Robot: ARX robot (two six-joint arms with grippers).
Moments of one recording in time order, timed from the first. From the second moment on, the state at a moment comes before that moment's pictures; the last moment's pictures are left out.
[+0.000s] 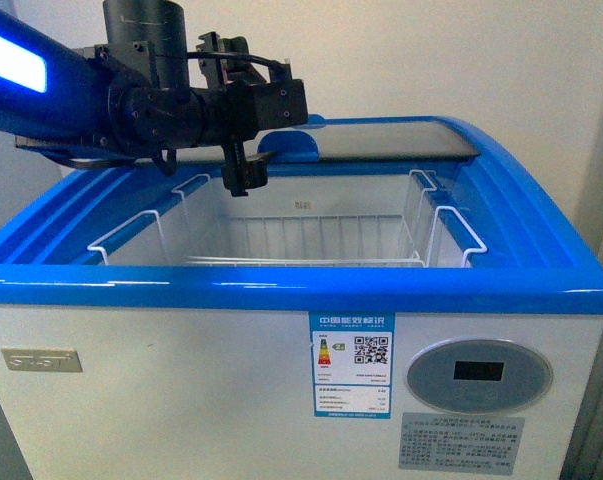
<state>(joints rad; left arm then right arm) -0.24 2.44 2.14 0.29 0.26 1.44 0.08 0.42 0.62 -0.15 0.27 0.21</state>
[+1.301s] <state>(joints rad) 0.00 0.41 0.08 0.33 0.00 0.01 0.02 1.34 1.43 -0.84 -0.33 -0.88</state>
